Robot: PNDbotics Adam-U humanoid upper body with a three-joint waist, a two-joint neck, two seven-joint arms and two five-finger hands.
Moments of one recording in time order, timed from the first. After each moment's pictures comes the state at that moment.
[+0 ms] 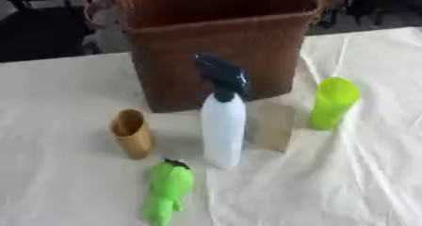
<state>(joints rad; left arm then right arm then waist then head) 0.00 0.75 0.31 -1.99 -0.65 0.28 0.37 -0.30 -1.27 -0.01 -1.99 0.67 0.16 0.47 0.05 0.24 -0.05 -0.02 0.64</state>
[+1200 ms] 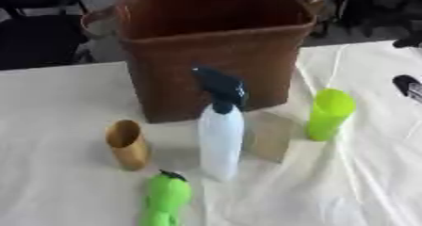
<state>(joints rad) -0.02 0.76 0.29 -1.99 -0.63 0.27 0.35 -0.39 -1.31 0.14 -1.99 0.58 0.18 0.44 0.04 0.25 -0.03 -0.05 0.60</state>
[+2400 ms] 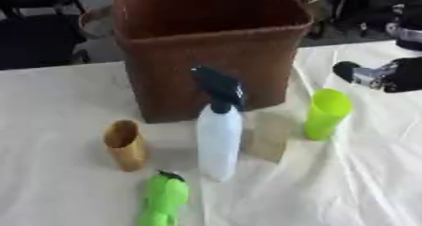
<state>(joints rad) -0.04 0.76 0.27 -1.99 -0.61 0.26 0.32 -0.68 -1.13 0.34 -1.99 0.54 0.21 0.60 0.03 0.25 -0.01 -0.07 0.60</state>
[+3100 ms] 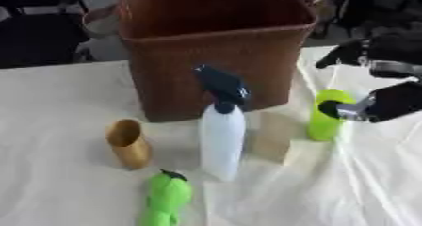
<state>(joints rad) -0.04 0.75 0.27 -1.99 -0.61 0.26 0.31 -0.68 -1.10 0.39 -1.96 0.51 0.15 0.79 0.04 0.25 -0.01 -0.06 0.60</state>
